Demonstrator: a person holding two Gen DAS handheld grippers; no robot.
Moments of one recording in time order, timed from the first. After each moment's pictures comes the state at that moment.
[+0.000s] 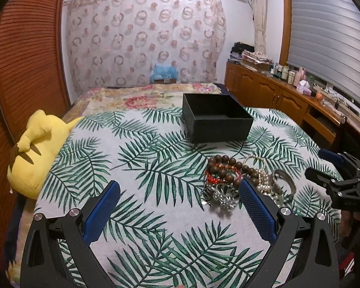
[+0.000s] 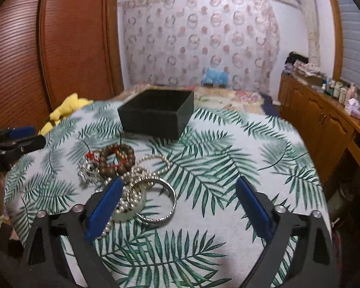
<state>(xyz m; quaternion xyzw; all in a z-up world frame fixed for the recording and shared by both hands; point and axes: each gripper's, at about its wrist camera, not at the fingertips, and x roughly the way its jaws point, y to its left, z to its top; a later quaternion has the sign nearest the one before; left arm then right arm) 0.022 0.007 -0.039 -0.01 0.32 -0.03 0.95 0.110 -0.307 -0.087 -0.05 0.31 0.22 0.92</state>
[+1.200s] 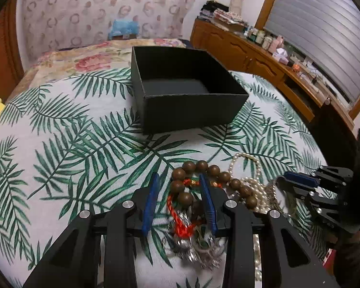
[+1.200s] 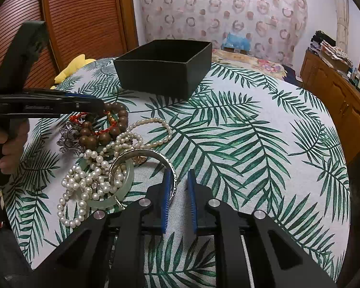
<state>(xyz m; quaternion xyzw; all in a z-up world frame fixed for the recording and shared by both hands) 0.145 -0.023 -0.086 -0.03 0.45 -0.15 0.88 0.151 -0.294 -0.120 -0.09 0.40 0.26 0.87</state>
